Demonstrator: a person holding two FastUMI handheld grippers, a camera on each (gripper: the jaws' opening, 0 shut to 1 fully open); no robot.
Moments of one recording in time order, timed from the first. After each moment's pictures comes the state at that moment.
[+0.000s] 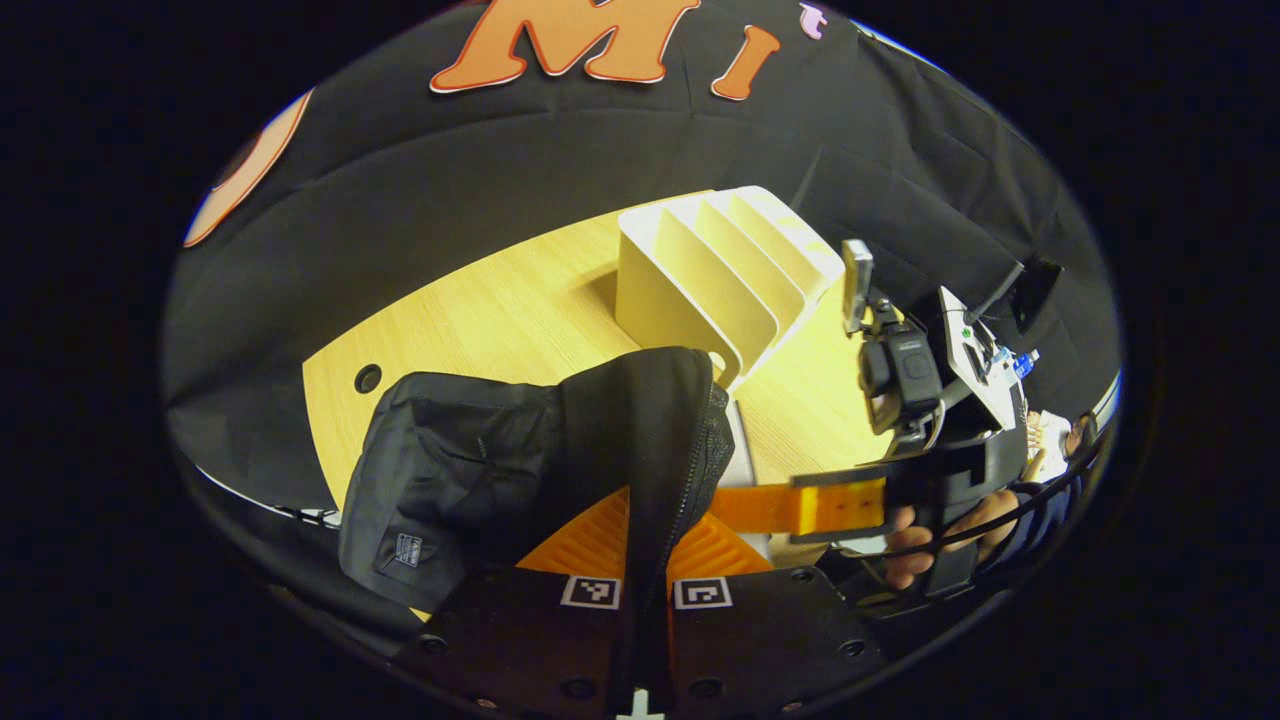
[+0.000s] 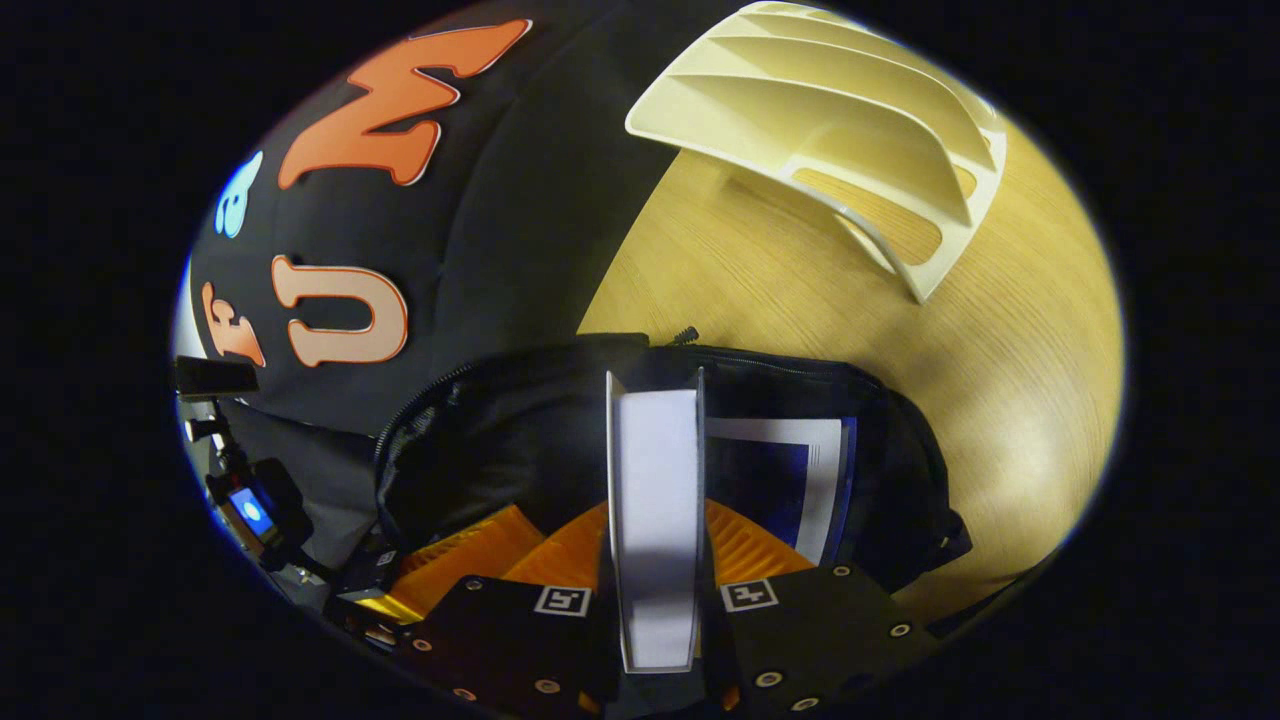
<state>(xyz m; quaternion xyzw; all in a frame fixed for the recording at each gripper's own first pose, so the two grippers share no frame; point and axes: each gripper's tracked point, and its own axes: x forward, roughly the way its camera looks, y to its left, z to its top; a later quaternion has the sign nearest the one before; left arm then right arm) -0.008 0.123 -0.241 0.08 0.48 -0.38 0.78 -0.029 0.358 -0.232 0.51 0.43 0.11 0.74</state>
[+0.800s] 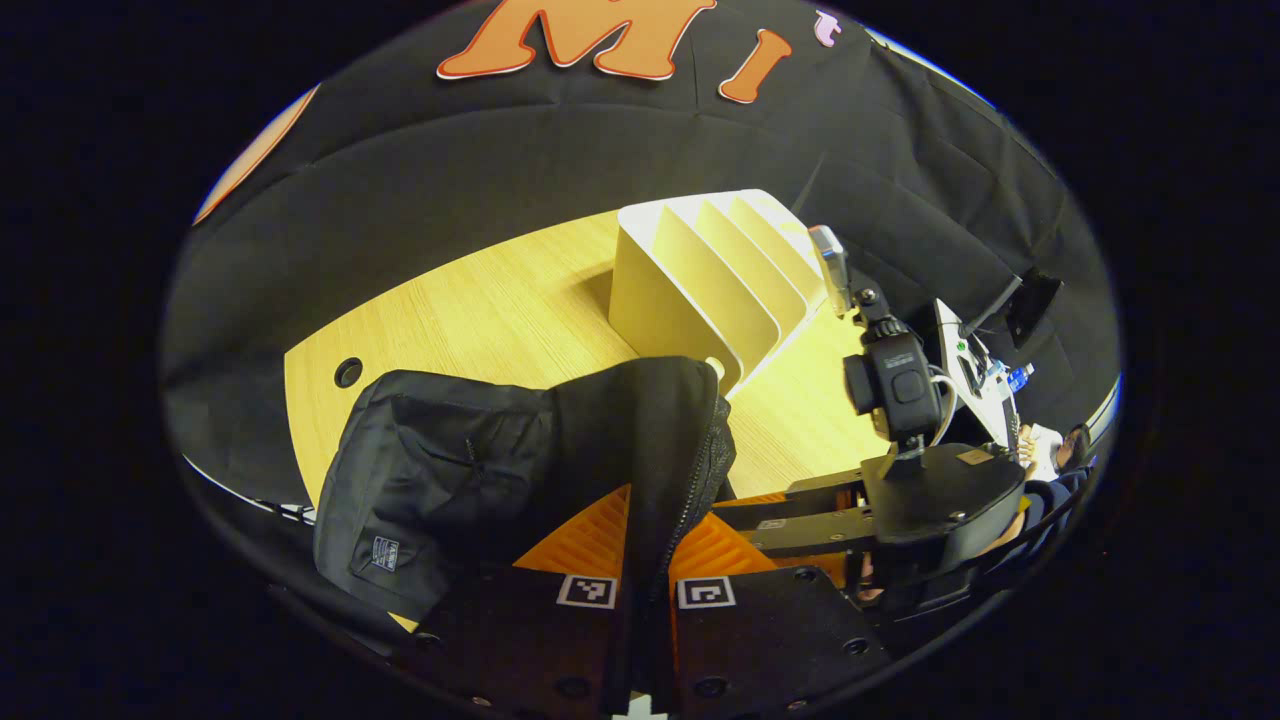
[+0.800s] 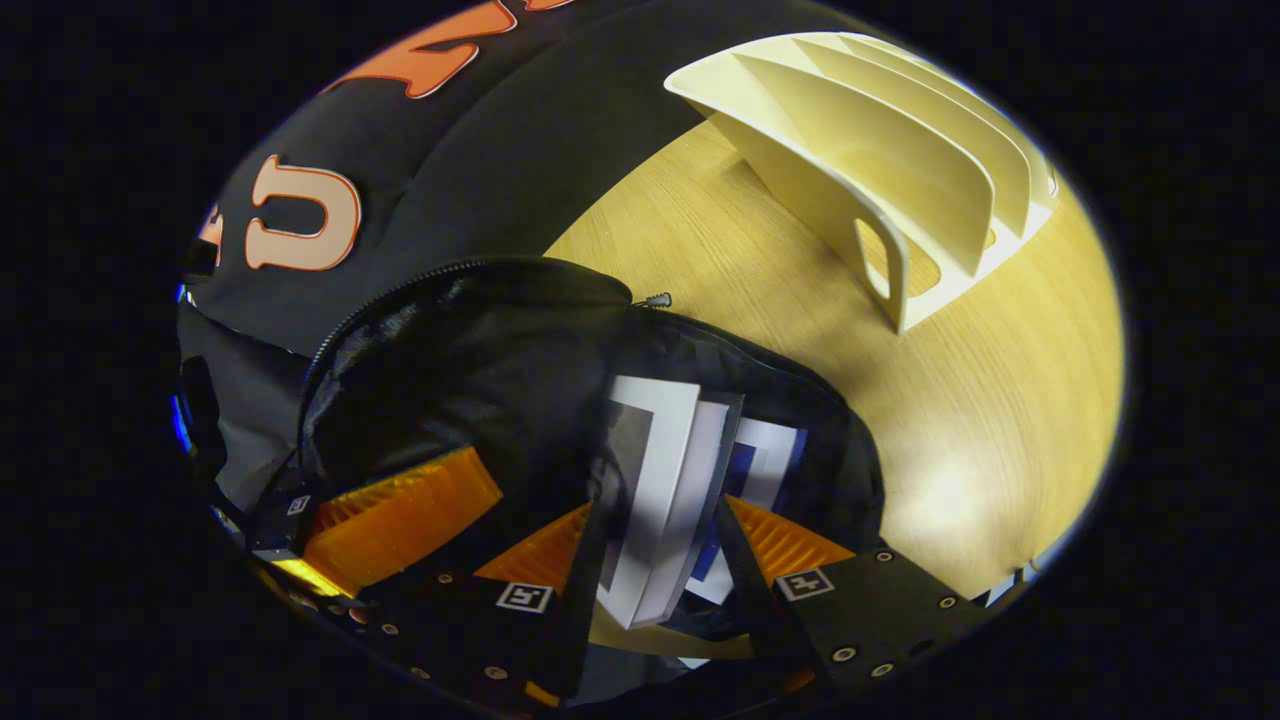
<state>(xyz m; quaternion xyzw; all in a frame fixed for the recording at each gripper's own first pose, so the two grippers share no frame) 0.002 0.115 -0.261 0.05 0.49 -0.38 0.79 -0.049 0.333 -0.258 0.36 0.50 0.10 0.78</state>
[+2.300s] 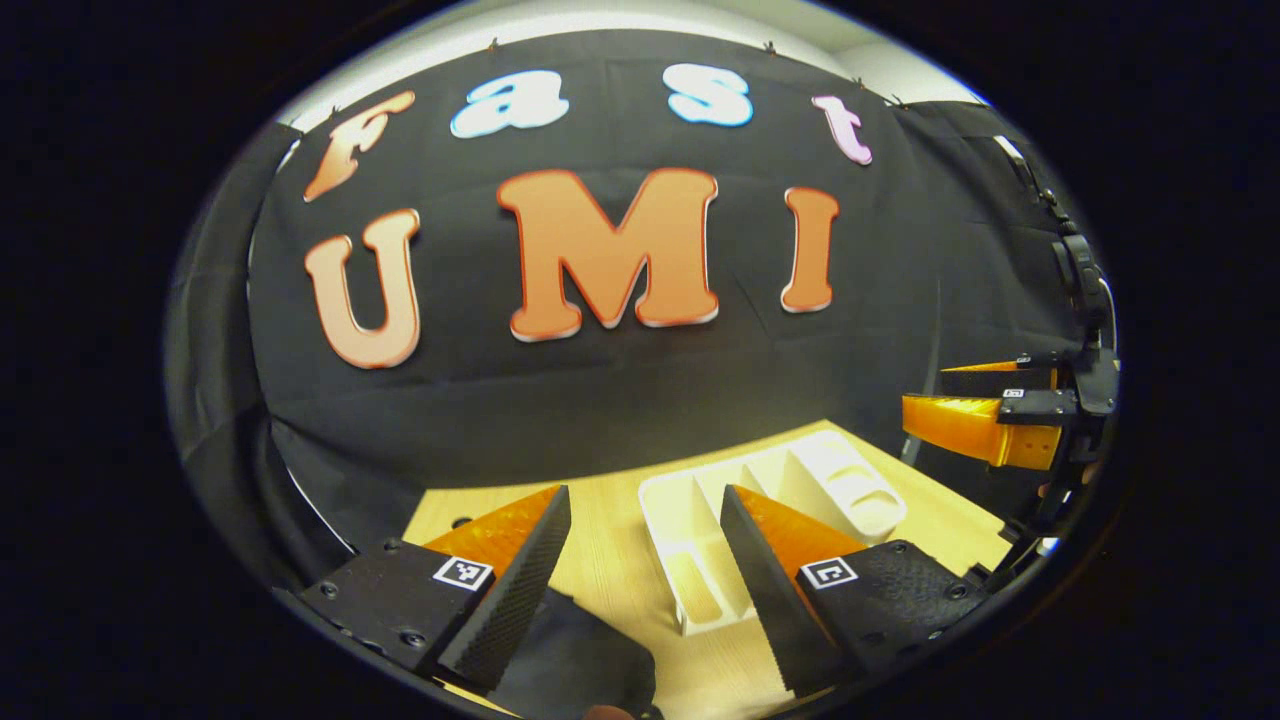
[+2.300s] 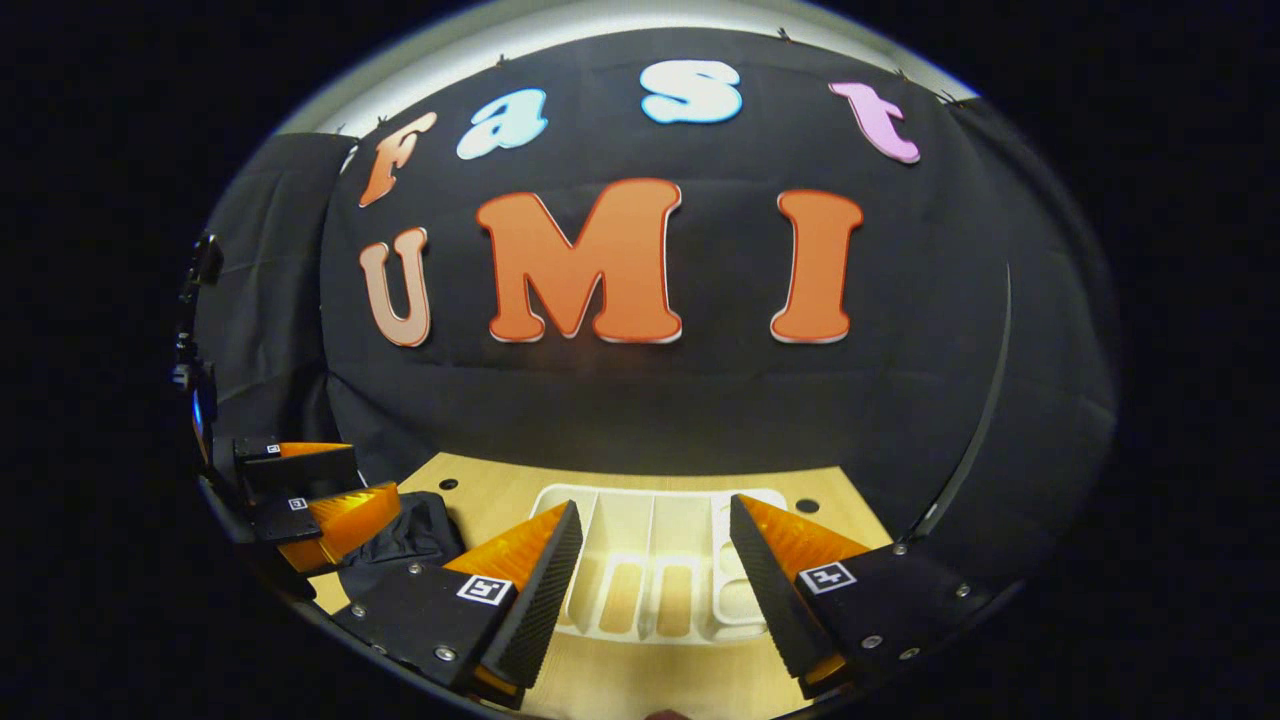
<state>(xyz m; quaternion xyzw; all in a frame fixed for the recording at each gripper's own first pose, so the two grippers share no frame) 0.021 -0.029 -0.035 0.02 0.14 -0.11 0.98 0.001 -0.035 0.007 0.00 0.08 0.05 1.00</state>
